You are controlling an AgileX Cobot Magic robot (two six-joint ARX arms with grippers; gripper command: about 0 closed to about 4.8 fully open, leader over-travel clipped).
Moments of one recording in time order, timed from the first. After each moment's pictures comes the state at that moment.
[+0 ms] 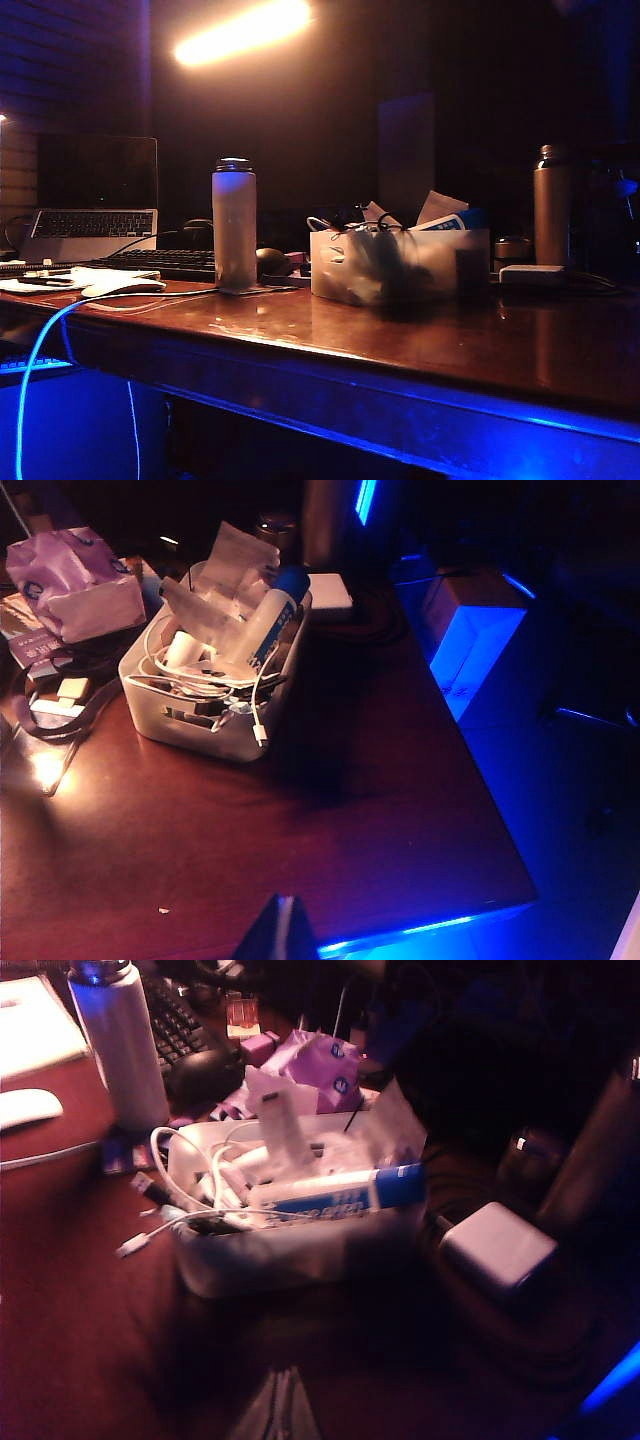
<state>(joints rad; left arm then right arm) -0.35 1.11 1.34 -0.70 0.50 0.12 0.26 0.87 0.88 -0.30 -0.06 -0.07</state>
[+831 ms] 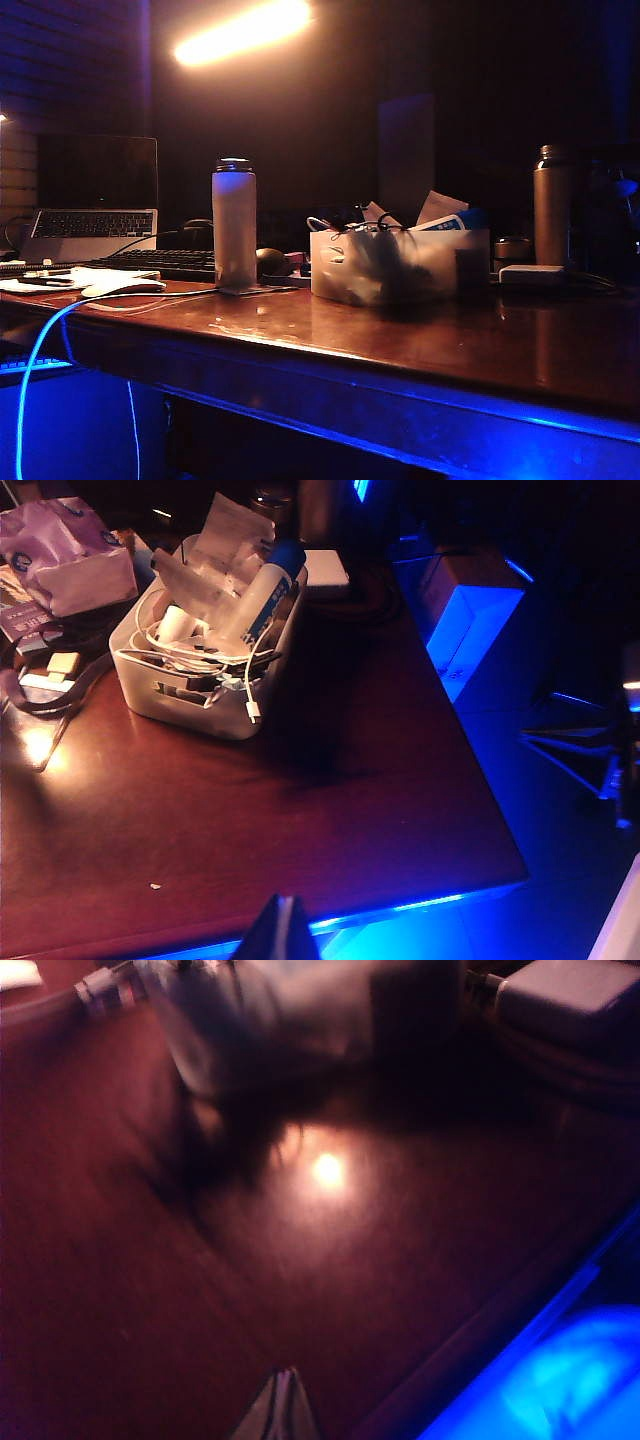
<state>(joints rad) -0.35 1.11 1.34 -0.74 0.50 0.12 0.26 0.51 0.18 0.01 -0.07 0.09</state>
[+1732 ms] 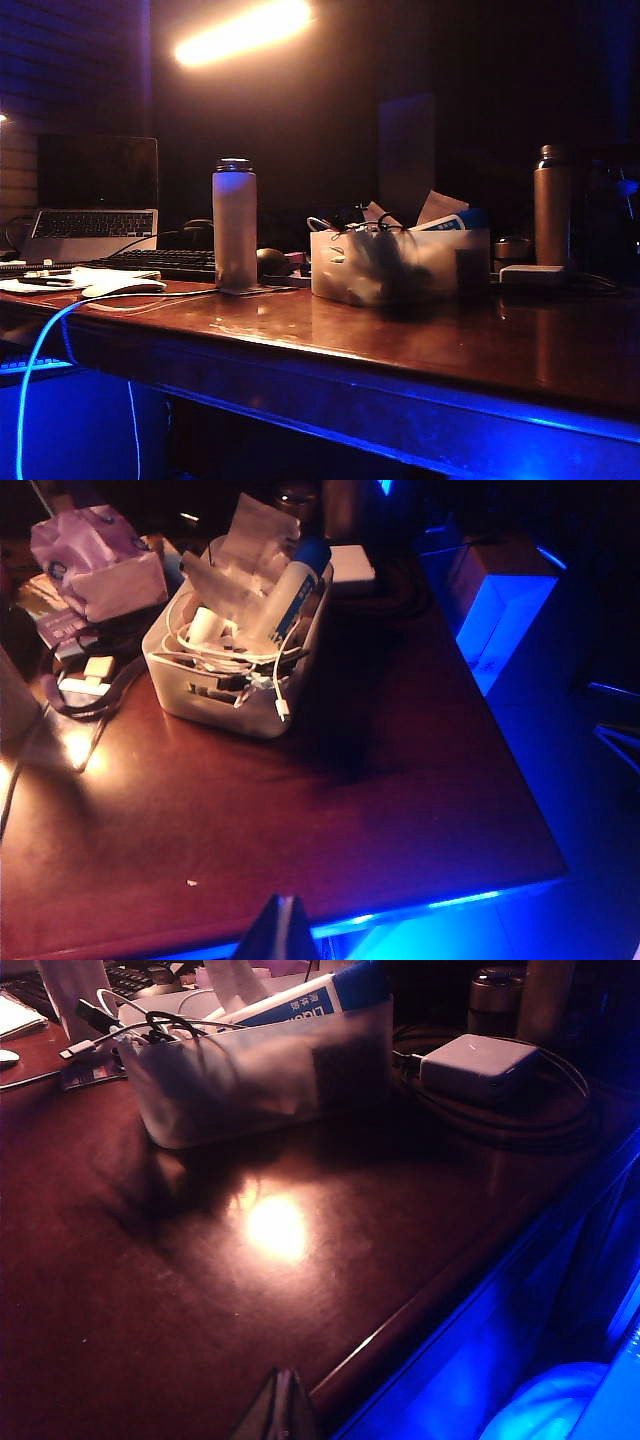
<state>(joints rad) -0.35 1.10 1.34 -0.74 0.44 0.16 0.26 0.01 0.02 -0.18 0.03 0.08</state>
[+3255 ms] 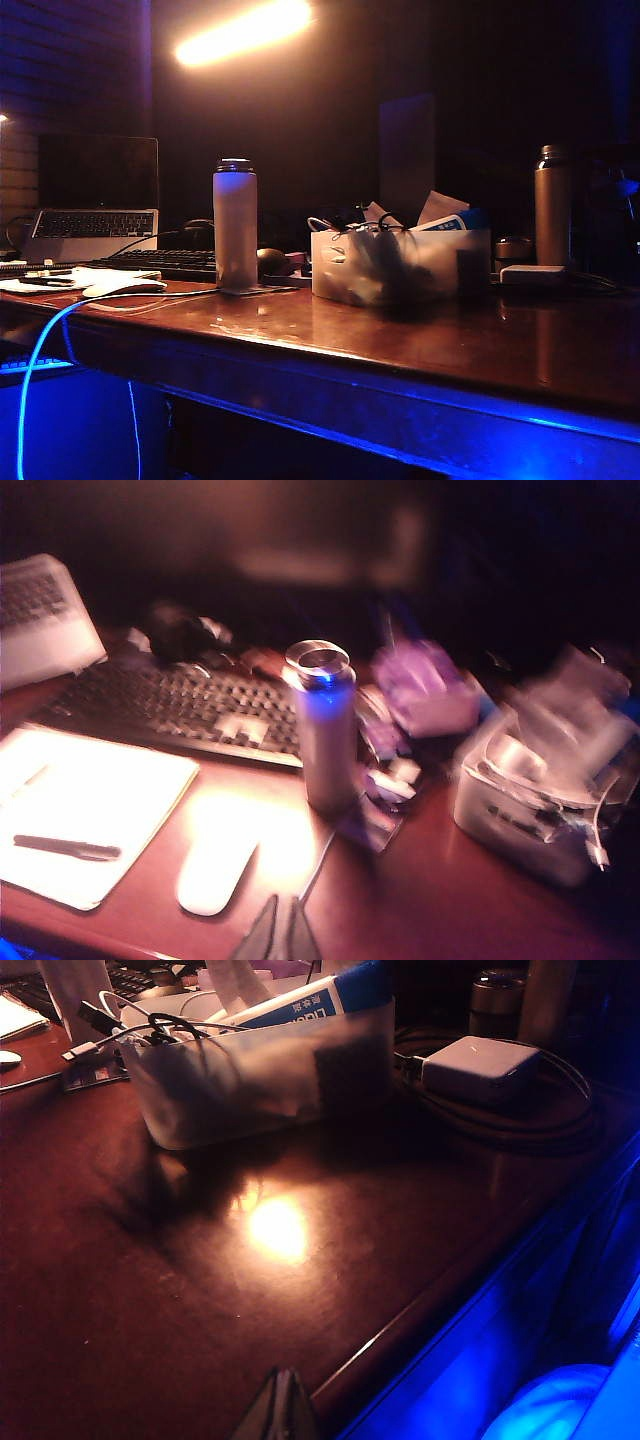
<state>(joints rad) -0.13 0.90 1.04 -0.29 0.16 0.10 0.26 0.01 0.02 -0.18 0.03 0.08</state>
